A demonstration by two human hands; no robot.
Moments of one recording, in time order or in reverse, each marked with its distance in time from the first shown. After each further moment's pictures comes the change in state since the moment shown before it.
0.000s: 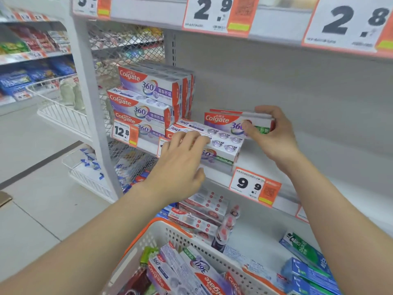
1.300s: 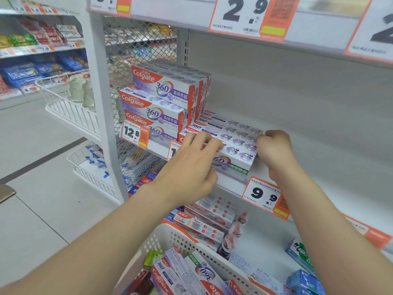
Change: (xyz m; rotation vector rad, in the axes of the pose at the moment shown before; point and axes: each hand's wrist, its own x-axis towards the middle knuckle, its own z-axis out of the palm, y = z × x) left_hand 0.006 -0.013 -0.006 -0.182 0.050 0.046; right_hand -0.009 -0.043 0.049 -0.021 0.068 0.456
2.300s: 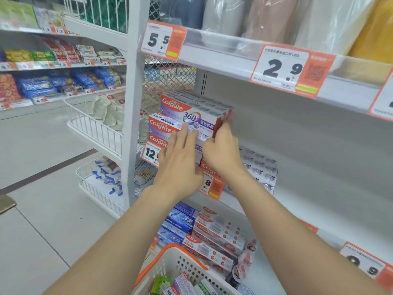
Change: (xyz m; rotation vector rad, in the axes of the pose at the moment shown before) left_hand 0.006 -0.061 -0.044 -0.072 0.114 -0.396; right_hand -0.064 -0.104 0.113 -0.153 -0.175 -0.422
